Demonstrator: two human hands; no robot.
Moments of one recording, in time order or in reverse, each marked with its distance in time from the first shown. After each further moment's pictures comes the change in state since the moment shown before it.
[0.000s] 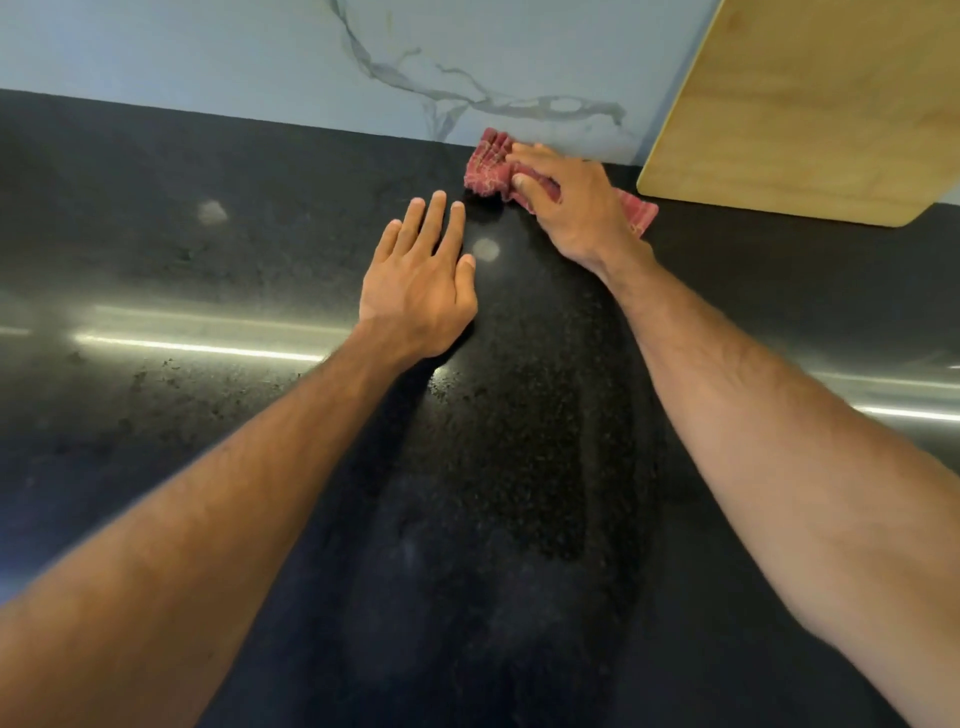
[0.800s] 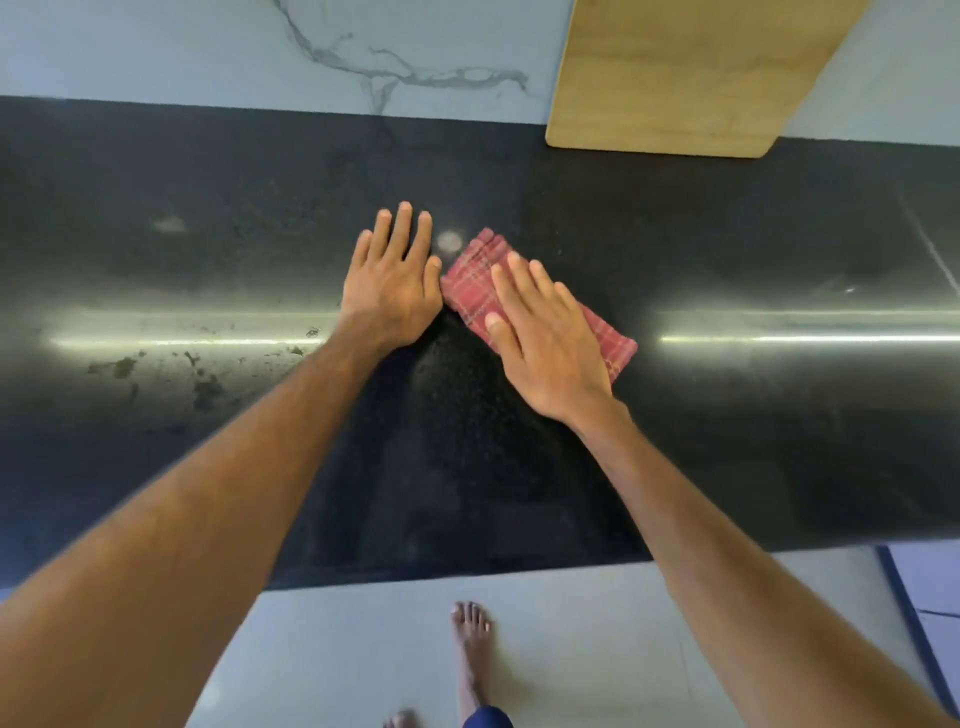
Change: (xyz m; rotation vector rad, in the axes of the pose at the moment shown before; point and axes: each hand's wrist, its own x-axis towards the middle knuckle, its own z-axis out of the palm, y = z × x) left_hand -0.081 0.036 -0.006 -0.029 -0.054 0.043; right_hand -0.268 -0.084 -0.026 -0.391 -0.130 0.125
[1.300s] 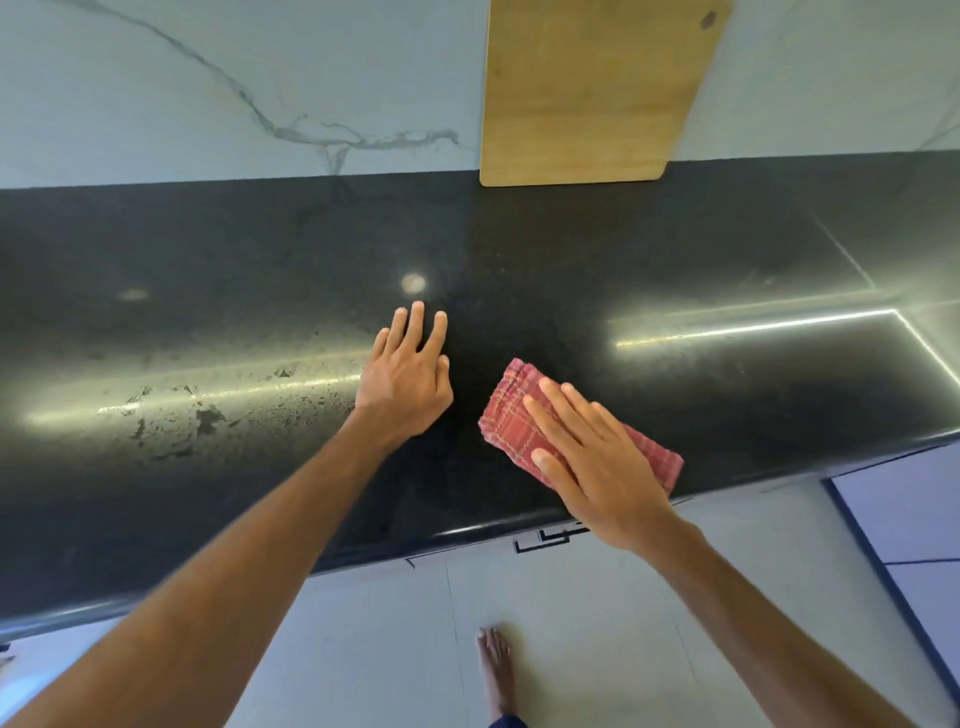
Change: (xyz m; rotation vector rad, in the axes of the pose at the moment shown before) left_hand -0.093 0.052 -0.005 -0.004 -0.099 0.175; right_hand -0.175 0.024 -0.020 -0.010 -0.116 0.030
